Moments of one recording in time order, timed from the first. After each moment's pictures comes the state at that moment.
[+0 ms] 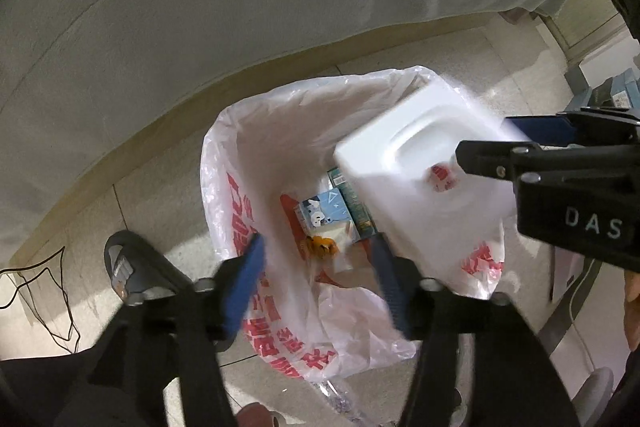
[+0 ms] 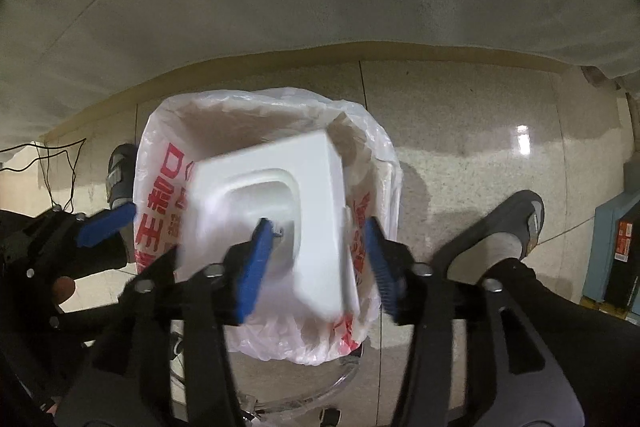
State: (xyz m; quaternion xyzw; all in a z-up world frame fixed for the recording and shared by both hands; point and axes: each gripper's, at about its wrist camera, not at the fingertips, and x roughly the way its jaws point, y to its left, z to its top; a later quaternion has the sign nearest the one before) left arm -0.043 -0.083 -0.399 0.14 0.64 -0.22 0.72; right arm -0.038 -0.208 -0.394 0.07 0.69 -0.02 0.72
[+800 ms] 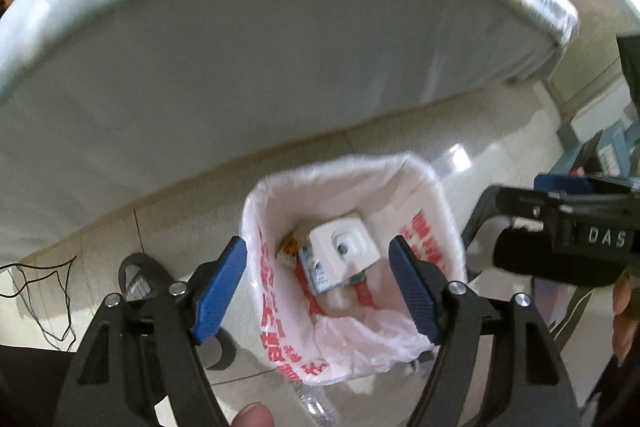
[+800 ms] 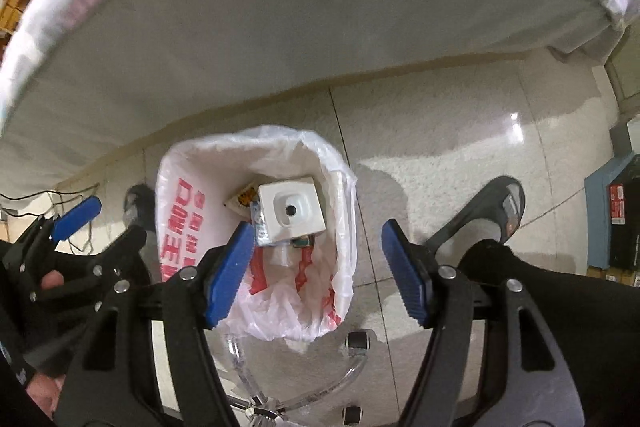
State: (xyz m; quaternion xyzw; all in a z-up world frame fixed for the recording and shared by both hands) left arm -0.033 -0.066 -0.317 0.08 0.57 -0.21 0.79; right arm -0.058 -0.245 -0.318 0.12 0.65 -0.06 0.75
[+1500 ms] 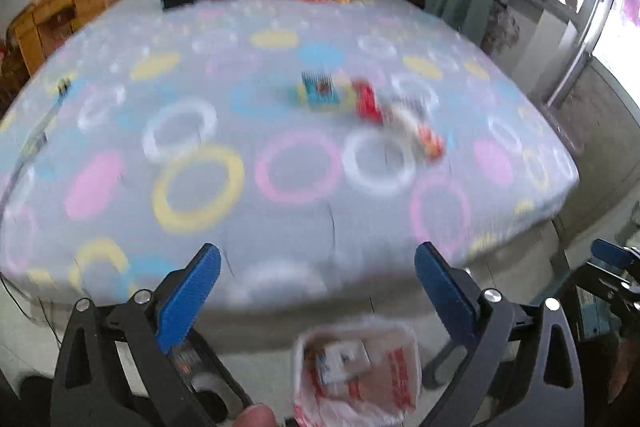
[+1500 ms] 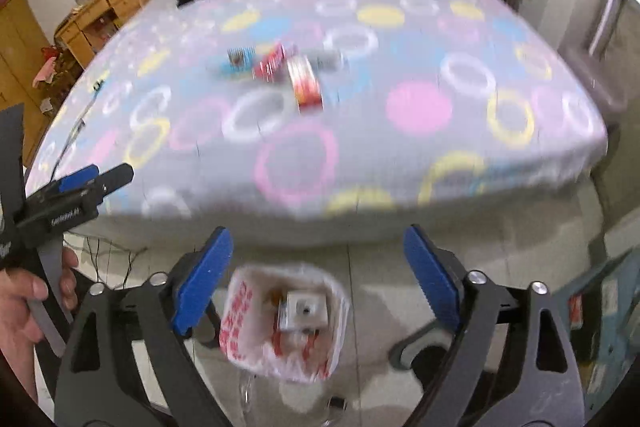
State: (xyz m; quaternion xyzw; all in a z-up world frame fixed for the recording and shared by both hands) left arm 0.063 -0.021 -0.106 0.00 0.45 -0.14 0.88; right arm -0.016 -0.265 -0.086 0.07 0.49 -0.01 0.87
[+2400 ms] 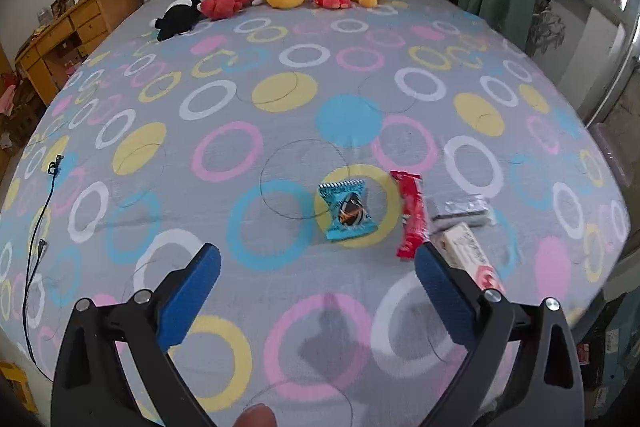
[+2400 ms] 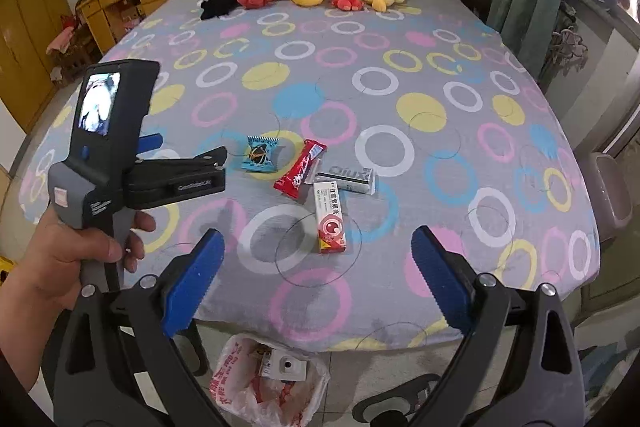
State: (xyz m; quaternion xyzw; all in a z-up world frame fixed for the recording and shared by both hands) left arm 0.250 -0.080 -0.100 0.05 0.48 -0.08 0.87; right arm 0.140 -0.243 -0.023 -0.01 0.49 0.03 0.87
